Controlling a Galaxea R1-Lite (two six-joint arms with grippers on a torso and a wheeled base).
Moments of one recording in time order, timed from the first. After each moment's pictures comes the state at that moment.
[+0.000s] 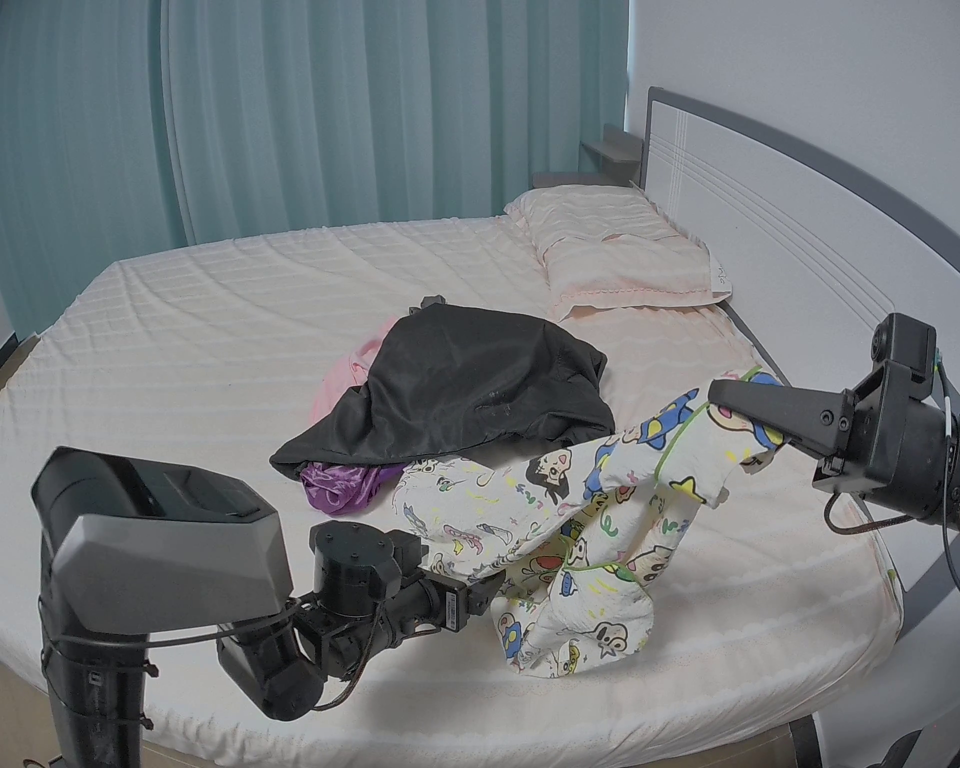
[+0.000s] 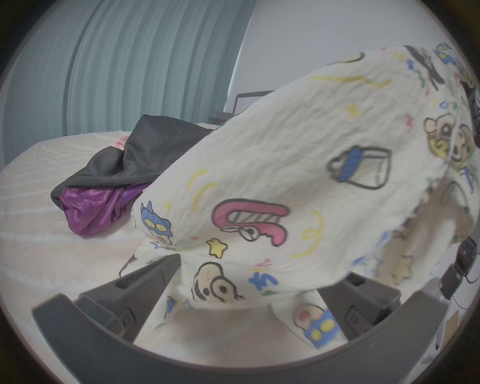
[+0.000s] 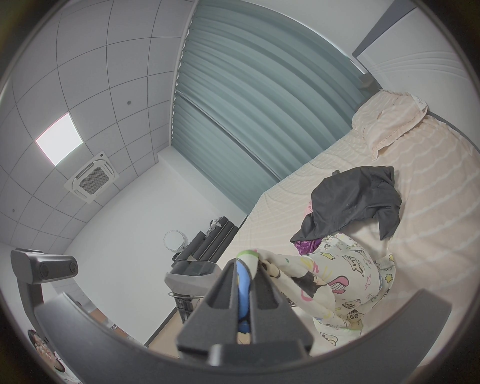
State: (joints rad) left arm -0.62 2.29 -0.56 -1.36 0.05 -0.21; right arm 0.61 1.28 -0.64 -0.66 0.38 0.71
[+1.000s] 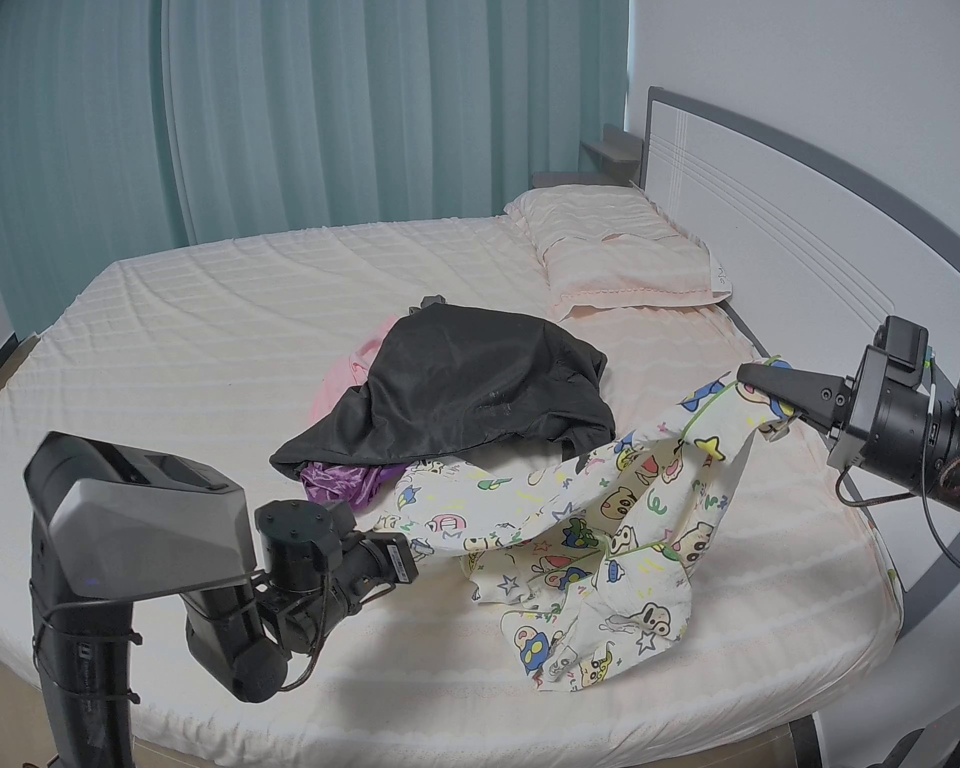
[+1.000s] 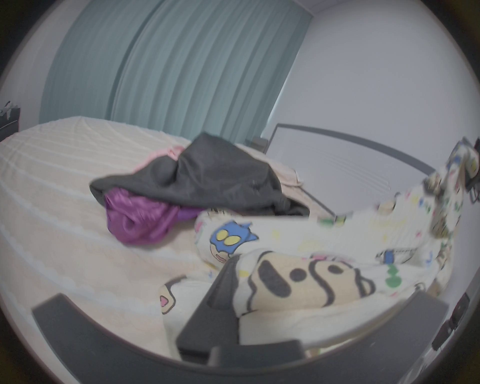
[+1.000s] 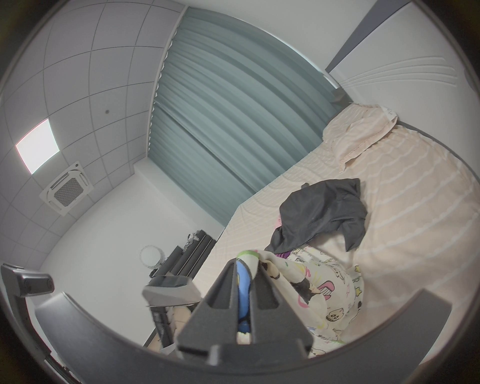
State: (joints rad) left arm -0.49 2.31 -0.52 -1.54 0.10 -0.39; right arm 0.42 1.32 -0.63 -0.66 0.38 0.71
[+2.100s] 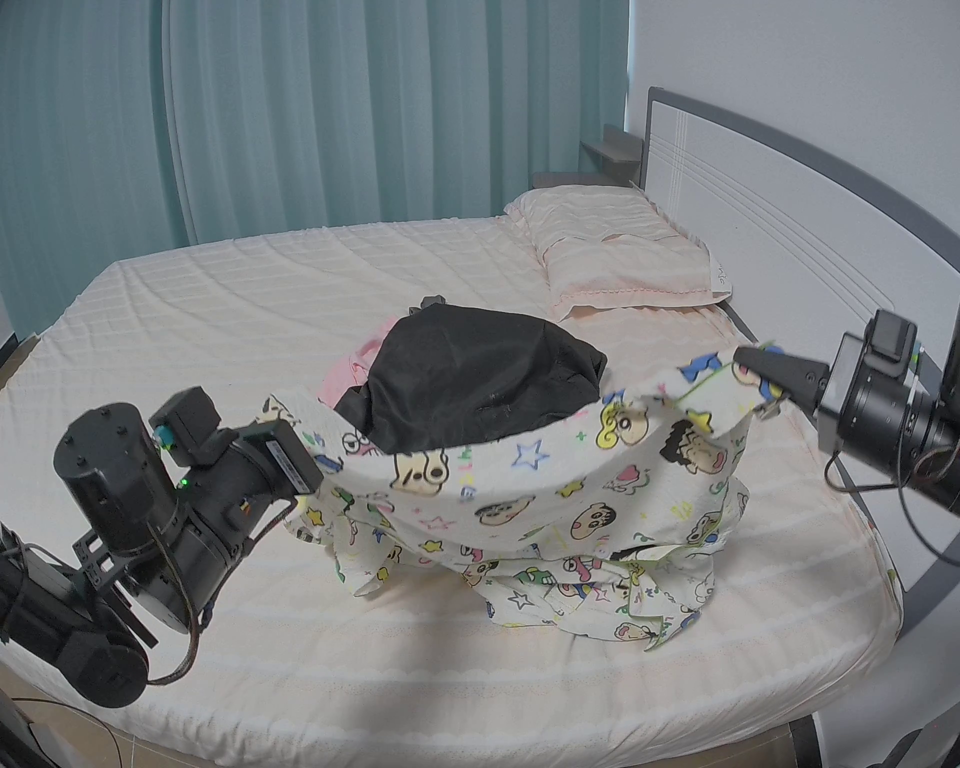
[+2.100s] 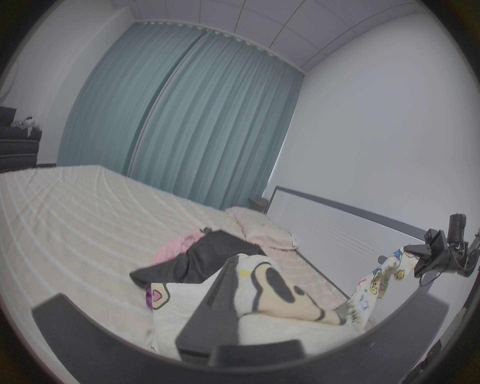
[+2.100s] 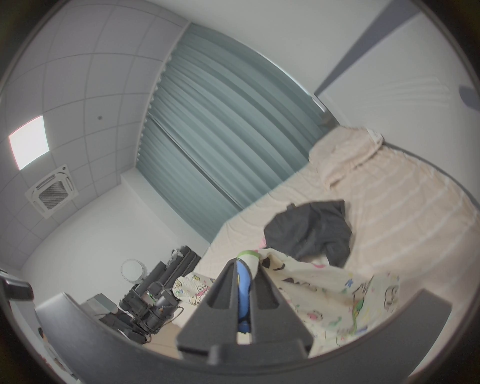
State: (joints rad) left arm -0.54 1.66 -0.40 -1.32 0.32 -0.33; right arm 0.41 1.38 -0.64 -0.73 0.25 0.70
